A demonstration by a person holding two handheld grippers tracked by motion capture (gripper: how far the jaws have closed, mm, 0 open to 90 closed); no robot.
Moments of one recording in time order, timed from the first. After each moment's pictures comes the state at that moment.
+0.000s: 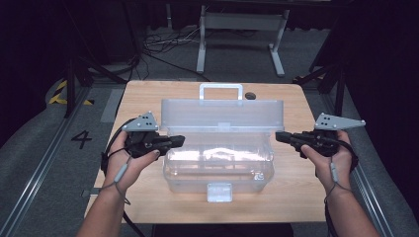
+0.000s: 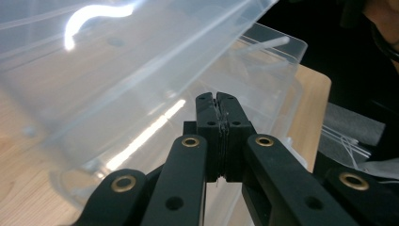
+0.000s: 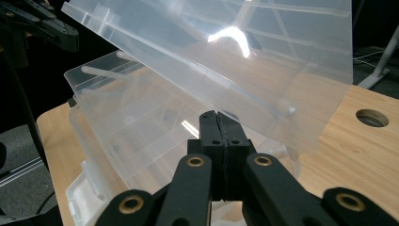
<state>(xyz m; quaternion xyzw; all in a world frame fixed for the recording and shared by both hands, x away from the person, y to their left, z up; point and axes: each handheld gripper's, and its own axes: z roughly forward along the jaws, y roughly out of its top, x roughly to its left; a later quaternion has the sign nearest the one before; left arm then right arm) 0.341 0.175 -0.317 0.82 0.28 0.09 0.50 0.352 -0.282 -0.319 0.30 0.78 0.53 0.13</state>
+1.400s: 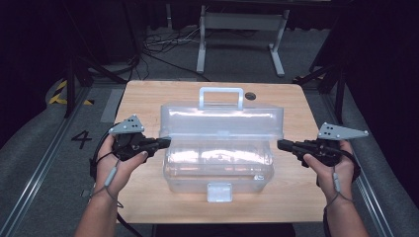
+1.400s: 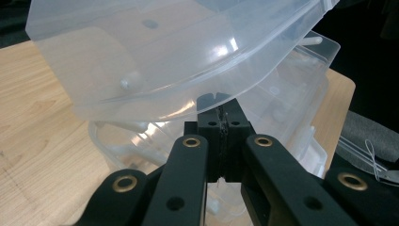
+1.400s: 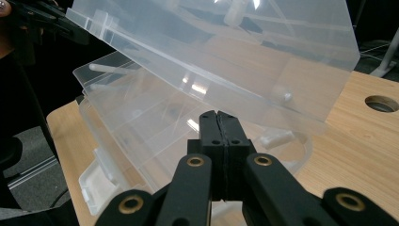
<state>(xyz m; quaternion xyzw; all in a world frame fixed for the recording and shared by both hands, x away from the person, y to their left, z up) 0.337 0.197 -0.327 0.81 0.32 0.09 0.49 0.337 -0.288 -0.333 0.31 0.77 0.54 0.12</state>
